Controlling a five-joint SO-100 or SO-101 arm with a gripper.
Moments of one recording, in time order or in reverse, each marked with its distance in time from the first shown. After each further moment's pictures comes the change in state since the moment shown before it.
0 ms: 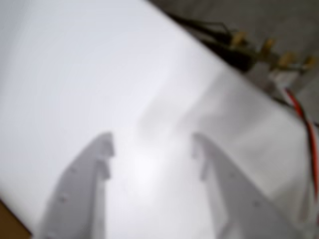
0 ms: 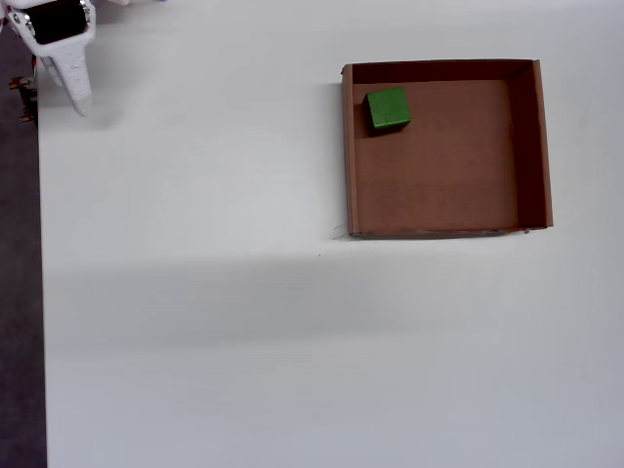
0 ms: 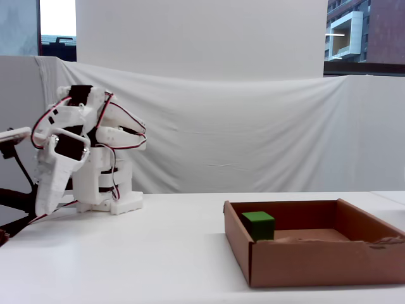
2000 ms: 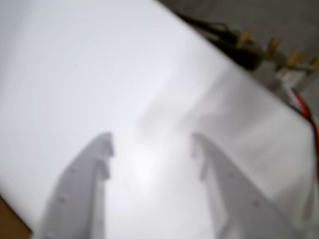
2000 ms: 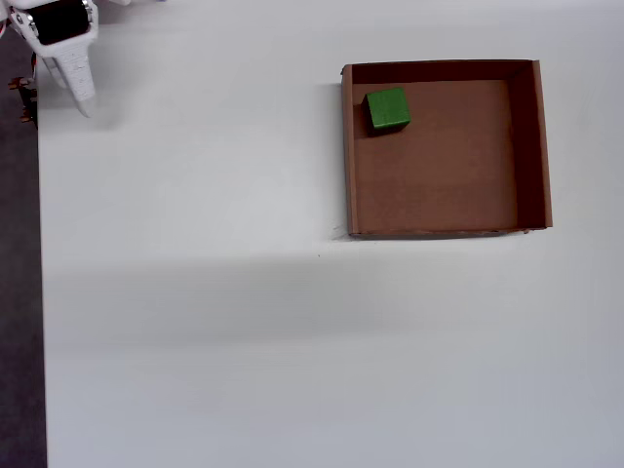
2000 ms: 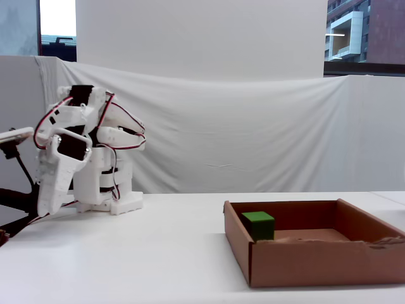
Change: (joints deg) arm -1.6 0.2 0.0 0.8 0.0
